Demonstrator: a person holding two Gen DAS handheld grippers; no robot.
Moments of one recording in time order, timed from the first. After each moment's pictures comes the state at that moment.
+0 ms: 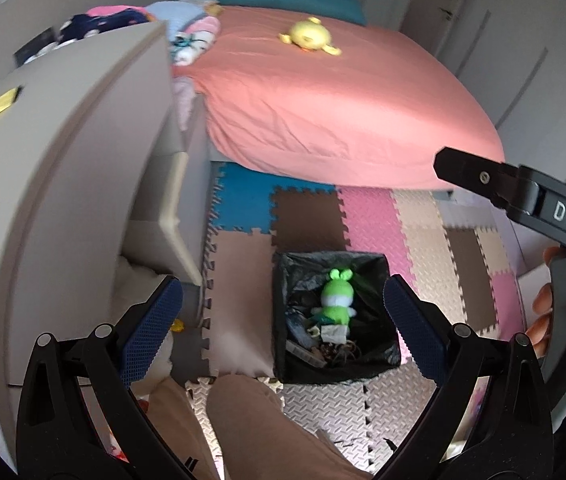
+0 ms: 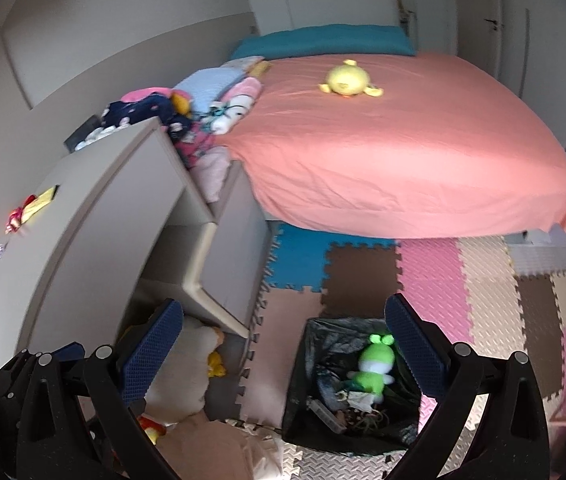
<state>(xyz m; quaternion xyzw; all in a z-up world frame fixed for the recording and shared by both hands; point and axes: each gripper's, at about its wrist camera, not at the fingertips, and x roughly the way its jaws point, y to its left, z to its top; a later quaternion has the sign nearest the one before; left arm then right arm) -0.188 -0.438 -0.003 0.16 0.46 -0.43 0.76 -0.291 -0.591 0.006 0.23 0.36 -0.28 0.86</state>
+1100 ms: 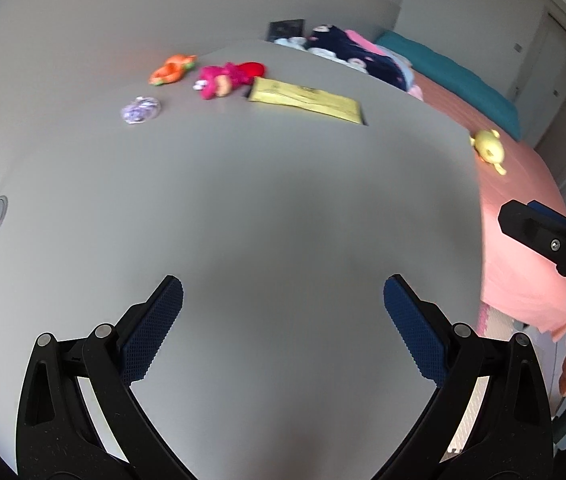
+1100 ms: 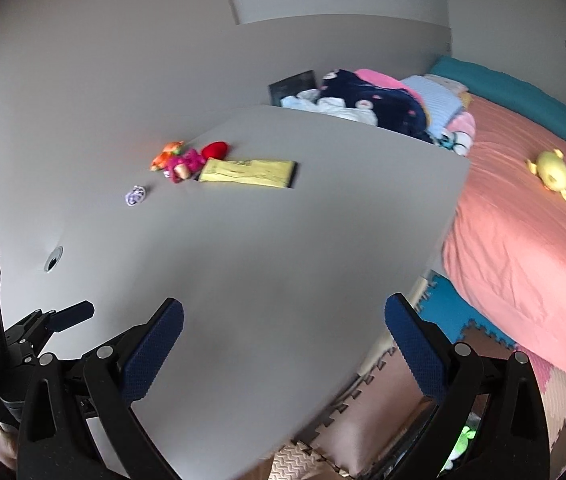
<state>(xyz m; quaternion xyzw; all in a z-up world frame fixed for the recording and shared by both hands) 0.015 -0.200 0.047 0.03 0.46 -0.20 0.86 -0.025 -0.392 0.069 0.10 0.39 -0.03 0.91</state>
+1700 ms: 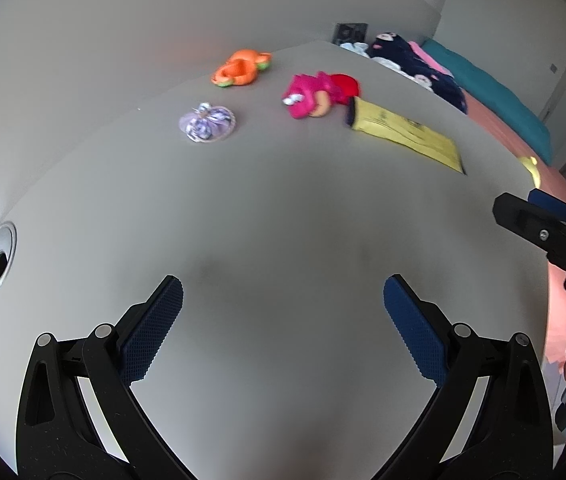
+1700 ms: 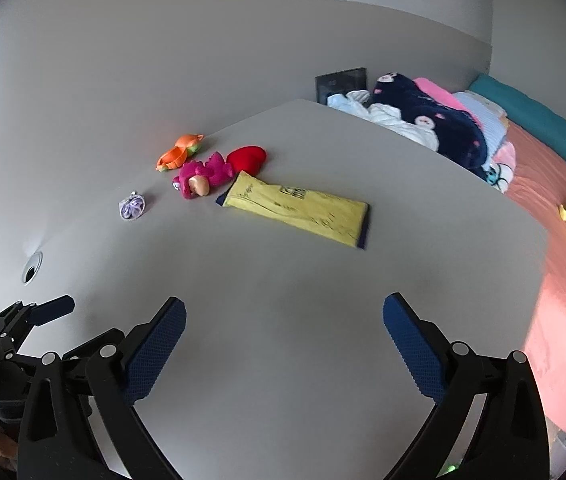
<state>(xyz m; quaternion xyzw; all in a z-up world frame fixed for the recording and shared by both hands) 0.103 -0.151 0.031 0.01 0.47 -0.15 0.87 0.101 -0.353 0.047 0.04 0.42 0.00 0.91</state>
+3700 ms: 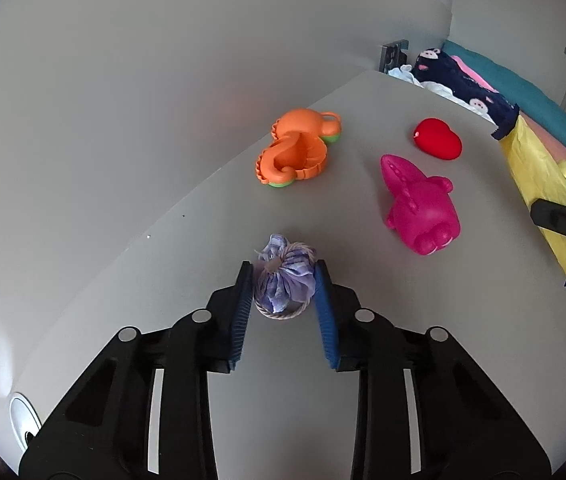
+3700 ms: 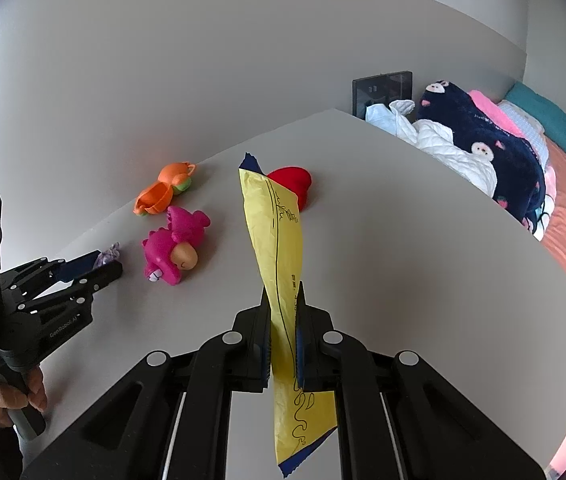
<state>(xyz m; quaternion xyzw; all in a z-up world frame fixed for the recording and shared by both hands) 0.228 -0.154 0.026 0.08 0.44 -0.12 0.89 0.213 -0.349 0.034 0.04 0.42 0.05 0.90</state>
